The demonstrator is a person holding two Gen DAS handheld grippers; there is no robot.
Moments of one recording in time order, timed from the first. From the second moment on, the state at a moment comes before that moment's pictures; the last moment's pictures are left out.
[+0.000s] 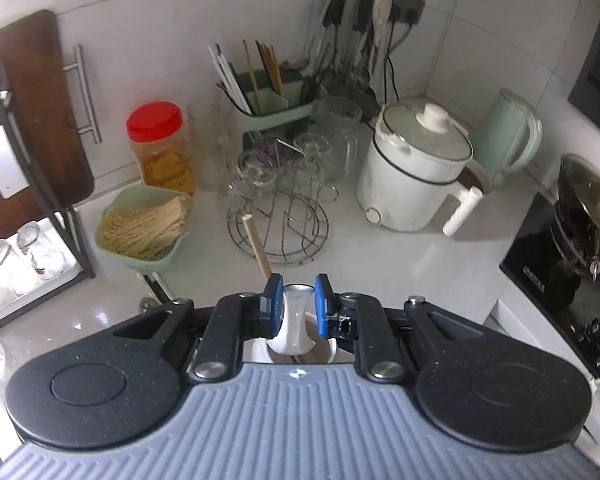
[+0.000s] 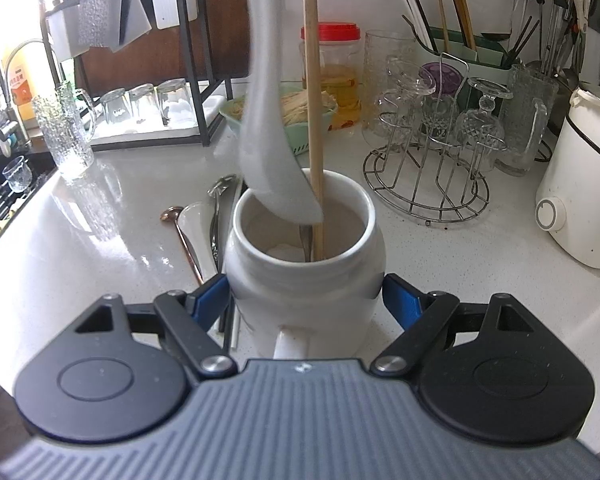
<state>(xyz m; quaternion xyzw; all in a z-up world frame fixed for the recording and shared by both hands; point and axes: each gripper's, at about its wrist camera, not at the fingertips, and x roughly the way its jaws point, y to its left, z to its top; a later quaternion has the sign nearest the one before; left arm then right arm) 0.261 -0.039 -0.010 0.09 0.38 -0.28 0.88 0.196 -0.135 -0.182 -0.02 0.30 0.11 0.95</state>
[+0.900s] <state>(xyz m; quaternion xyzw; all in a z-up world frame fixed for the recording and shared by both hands) 0.310 -0.082 -0.075 0.18 0.53 -0.30 0.77 0.195 -0.135 -0.182 -0.02 0.30 0.11 0.95</state>
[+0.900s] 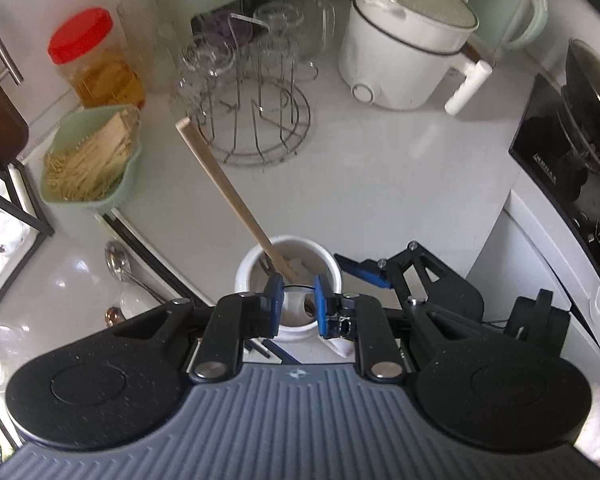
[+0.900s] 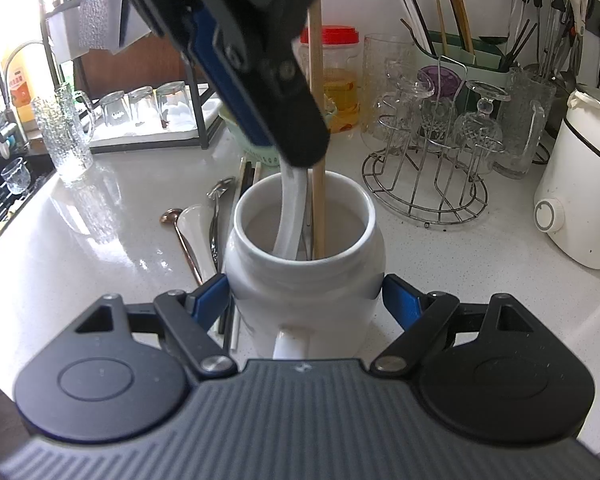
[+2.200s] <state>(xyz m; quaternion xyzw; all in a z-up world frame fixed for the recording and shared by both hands) 0.285 -0.011 -0.039 0.06 0.42 -0.27 0.86 0.196 -0.132 -0.182 -0.01 0.30 0.10 0.95</state>
